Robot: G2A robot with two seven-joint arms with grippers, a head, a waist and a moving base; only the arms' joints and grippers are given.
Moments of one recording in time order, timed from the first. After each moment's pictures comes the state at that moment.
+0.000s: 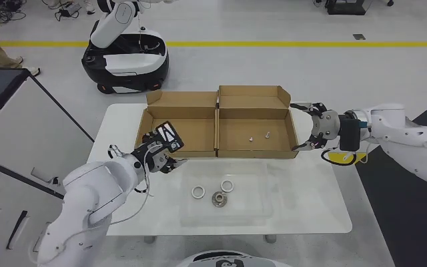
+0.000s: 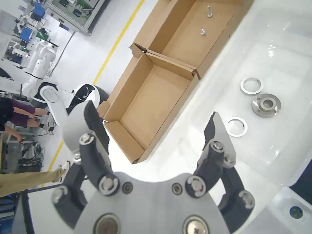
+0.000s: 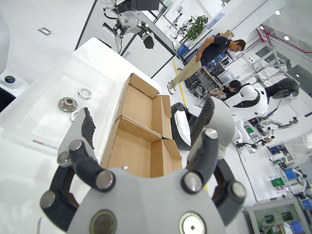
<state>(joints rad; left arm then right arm) 1.56 -1.10 -1.42 -2.31 1.31 -0.64 -0.94 -0.41 -0.47 0.17 -1.37 -1.46 -0.61 -1.21</state>
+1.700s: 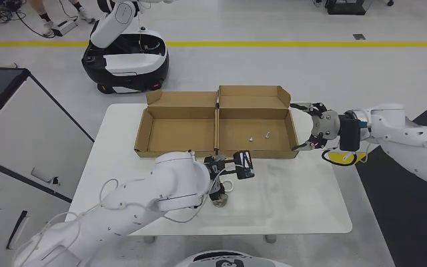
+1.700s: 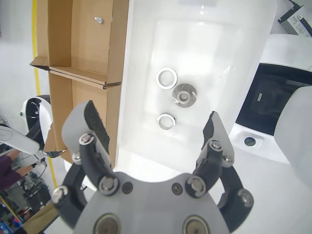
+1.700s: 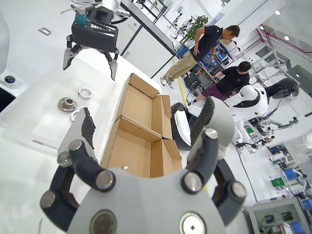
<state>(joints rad) 0.97 -1.11 -0.65 -2.13 0.96 -0.33 -1.48 -0.41 -0.47 0.17 -1.37 -1.46 -0.61 -1.21</state>
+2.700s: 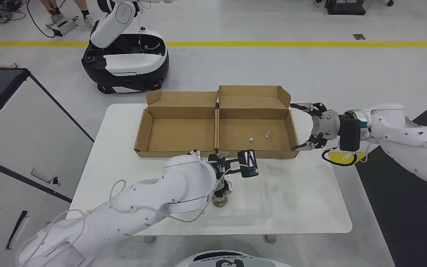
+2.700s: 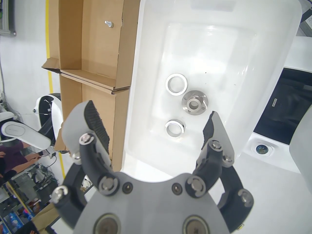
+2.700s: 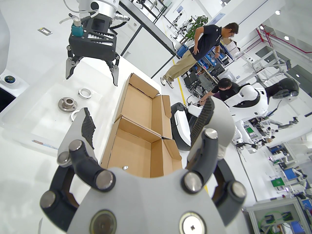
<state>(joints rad) 0.95 -1.13 -0.60 -2.10 1.07 -0.31 -1.43 -0.41 -0.47 0.17 -1.37 -1.46 -0.61 -1.21</state>
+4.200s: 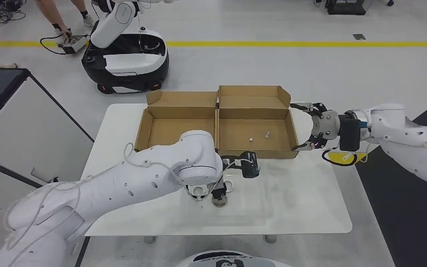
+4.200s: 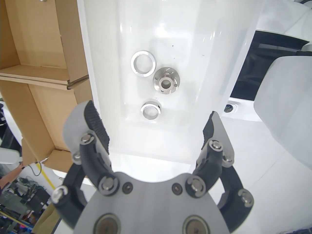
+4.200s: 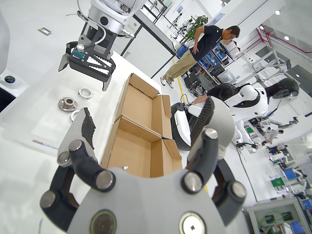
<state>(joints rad) 0.59 -1.13 -0.35 -1.89 0.58 -0.22 -1.53 -0.41 -0.47 0.17 -1.37 -1.46 -0.61 -1.21</state>
